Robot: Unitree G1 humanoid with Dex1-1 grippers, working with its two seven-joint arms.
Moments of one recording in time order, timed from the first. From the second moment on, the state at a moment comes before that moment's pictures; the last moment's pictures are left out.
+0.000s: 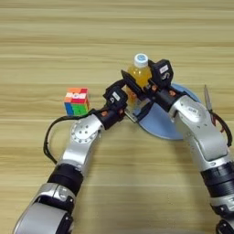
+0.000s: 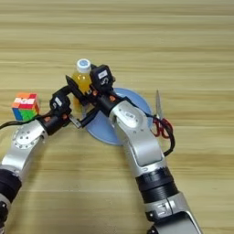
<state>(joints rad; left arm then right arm) -0.37 0.06 -0.16 0.61 -0.07 -0.44 -0.58 -0.34 -0.04 0.21 -0.04 0.15 0.17 0.34</state>
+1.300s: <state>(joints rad) -0.38 0.07 -0.12 0.62 -0.09 -0.44 -0.62 -0.34 -0.03 0.21 -0.02 0.15 0.18 0.35</state>
